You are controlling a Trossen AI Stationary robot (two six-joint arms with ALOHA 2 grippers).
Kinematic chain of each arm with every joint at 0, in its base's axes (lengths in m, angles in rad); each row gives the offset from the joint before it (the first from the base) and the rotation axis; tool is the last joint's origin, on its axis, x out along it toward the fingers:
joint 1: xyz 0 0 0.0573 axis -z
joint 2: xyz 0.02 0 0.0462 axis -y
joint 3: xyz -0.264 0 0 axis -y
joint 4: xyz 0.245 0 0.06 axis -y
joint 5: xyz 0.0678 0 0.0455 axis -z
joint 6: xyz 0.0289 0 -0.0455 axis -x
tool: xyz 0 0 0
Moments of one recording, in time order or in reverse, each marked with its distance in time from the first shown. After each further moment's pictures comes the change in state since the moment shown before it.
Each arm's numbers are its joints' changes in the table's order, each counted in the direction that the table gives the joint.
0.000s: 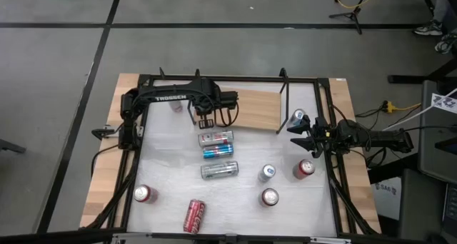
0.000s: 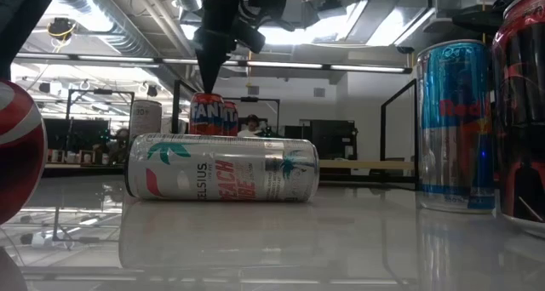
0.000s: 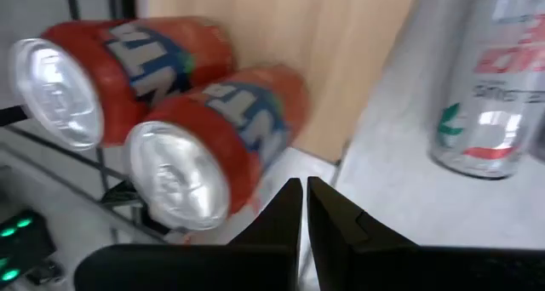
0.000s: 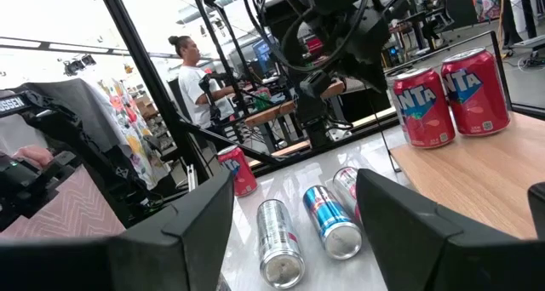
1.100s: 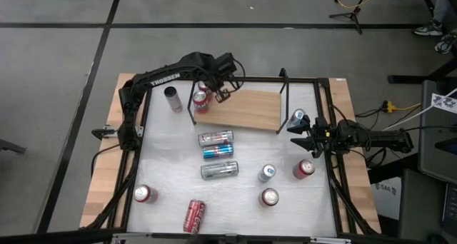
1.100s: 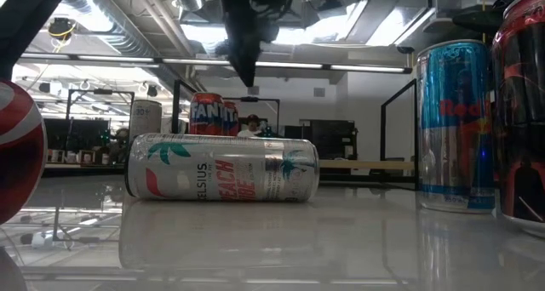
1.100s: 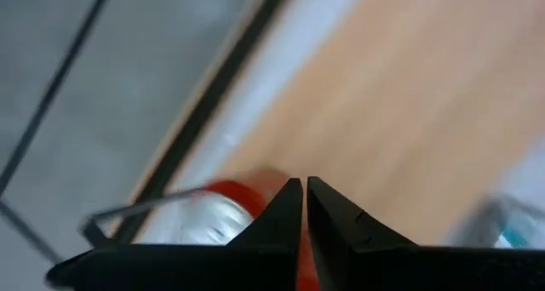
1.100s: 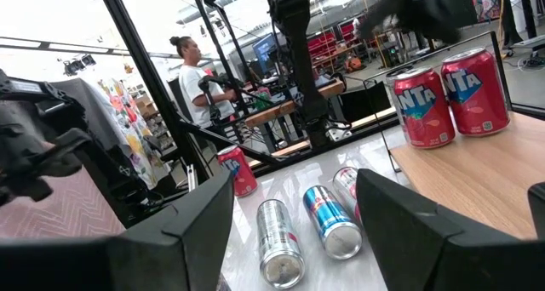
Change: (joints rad) left arm -0.199 0.000 0.138 0.298 0.105 0.057; right arm 0.000 0.000 0.000 0.000 0.000 0.000
